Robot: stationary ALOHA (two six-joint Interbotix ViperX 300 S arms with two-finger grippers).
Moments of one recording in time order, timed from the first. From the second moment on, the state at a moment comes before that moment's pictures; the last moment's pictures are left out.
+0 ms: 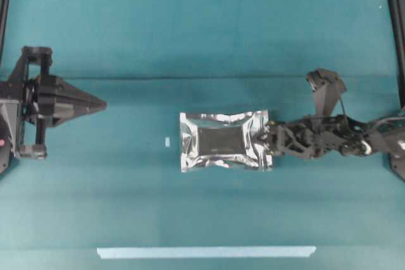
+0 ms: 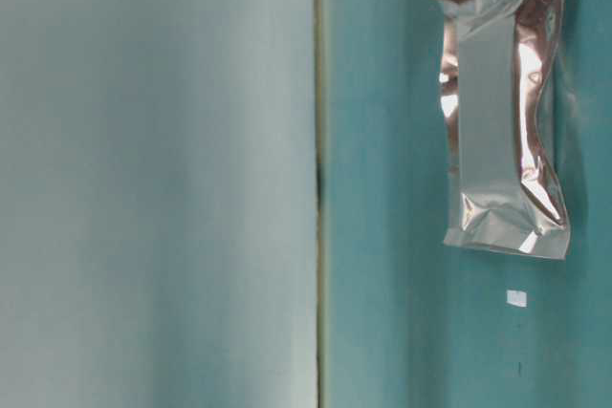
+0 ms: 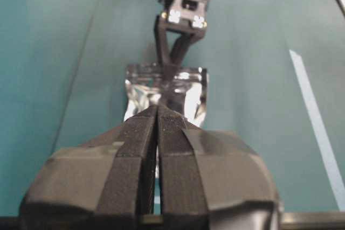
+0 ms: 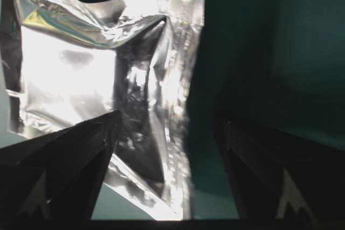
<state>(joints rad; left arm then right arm) 0.03 -0.79 1.08 0.01 -0.13 -0.02 0.11 0.00 1.02 1.00 -0.32 0.58</state>
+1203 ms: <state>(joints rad) 0.04 -0.79 1.08 0.01 -0.12 -0.03 0.11 0.04 1.00 1.01 -0.36 0.58</state>
